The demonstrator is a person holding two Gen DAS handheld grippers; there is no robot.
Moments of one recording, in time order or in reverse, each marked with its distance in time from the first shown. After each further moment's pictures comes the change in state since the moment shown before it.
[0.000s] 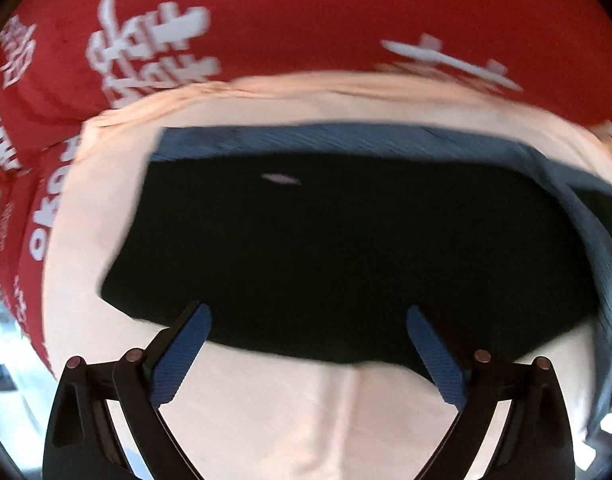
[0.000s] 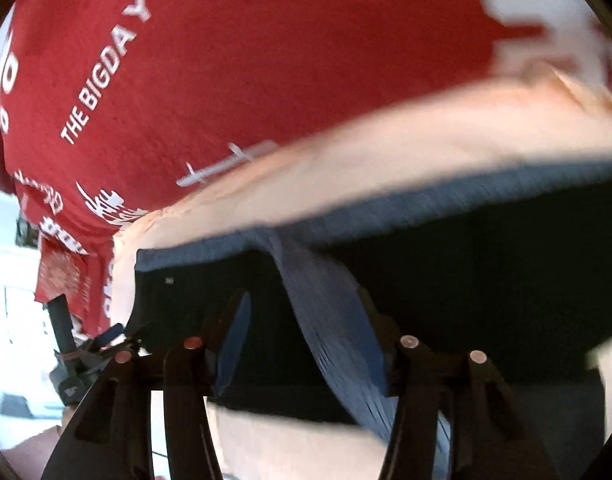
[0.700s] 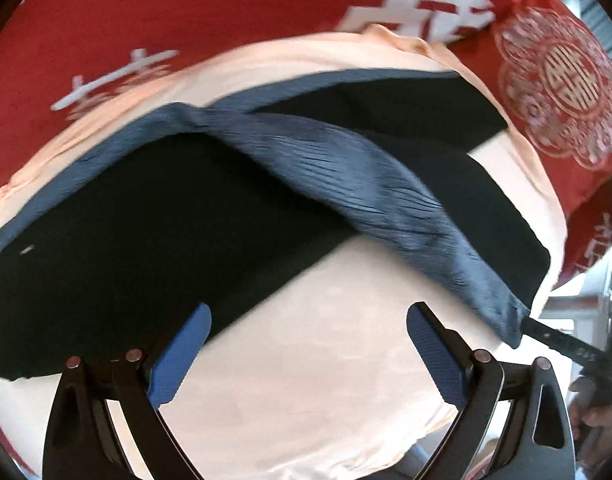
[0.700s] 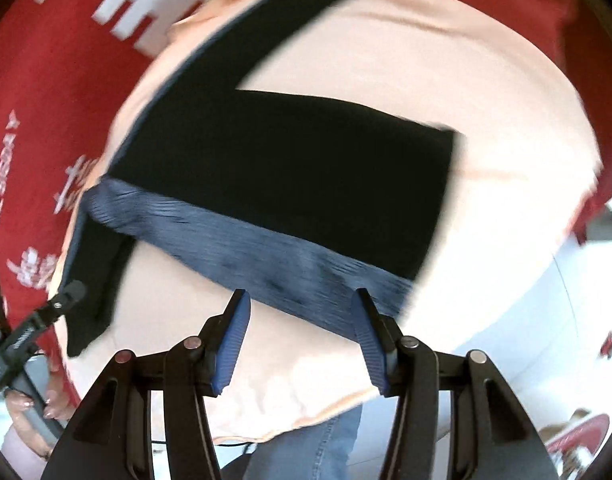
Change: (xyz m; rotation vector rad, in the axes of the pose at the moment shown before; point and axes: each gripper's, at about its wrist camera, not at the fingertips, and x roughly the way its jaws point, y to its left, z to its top) left arm -0.044 -0.195 -0.043 0.440 0.019 -0.393; right arm -0.099 -0.145 -0.228 0.512 -0.154 -0.298
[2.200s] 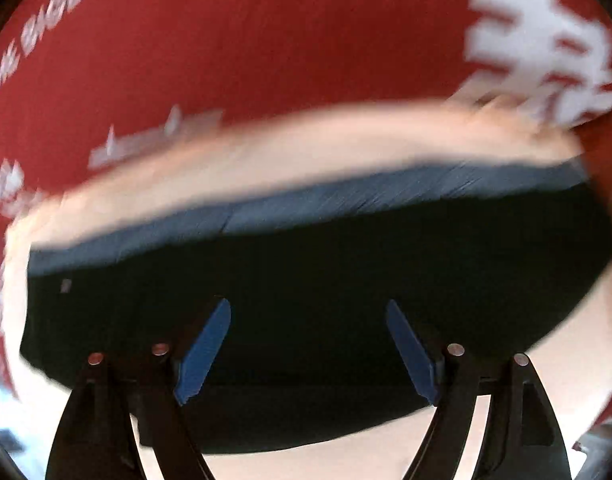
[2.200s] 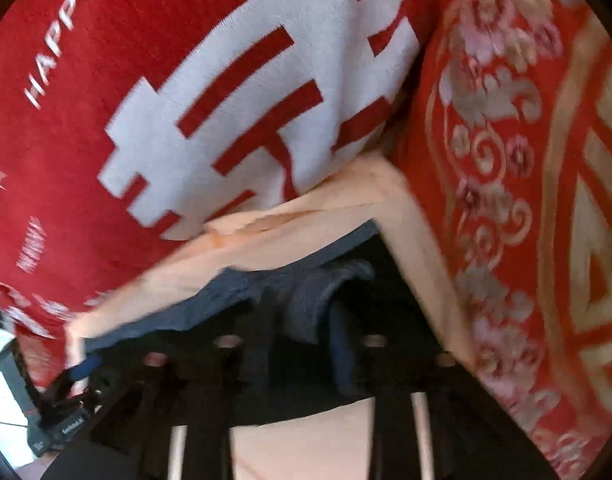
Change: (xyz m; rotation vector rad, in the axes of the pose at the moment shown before) left arm 0.034 0.020 0.096 -0.293 -0.028 0.360; right arm 0.003 0.105 0.310 -0.393 -0.130 0.125
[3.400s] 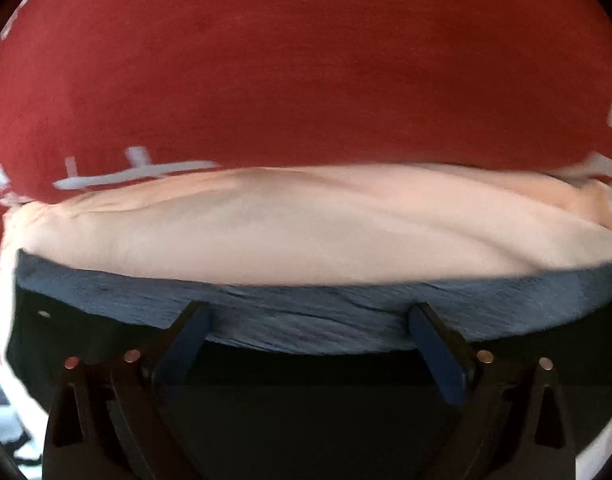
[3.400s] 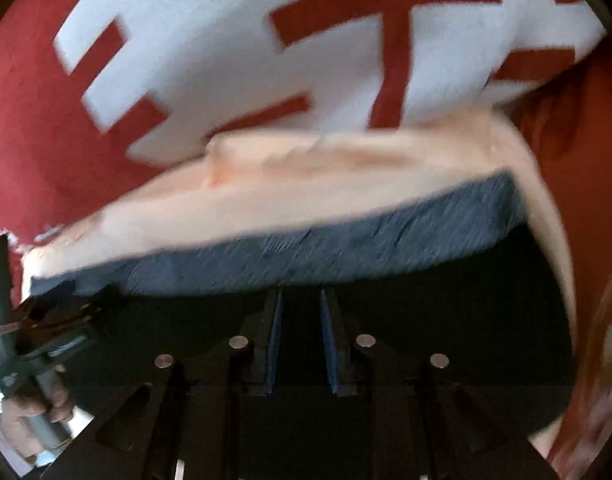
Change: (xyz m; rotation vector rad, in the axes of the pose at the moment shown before) left arm 0.055 0.026 0.090 -0.145 -0.022 0.099; right arm 0.135 0.052 0.008 -0.195 0.105 -0.083
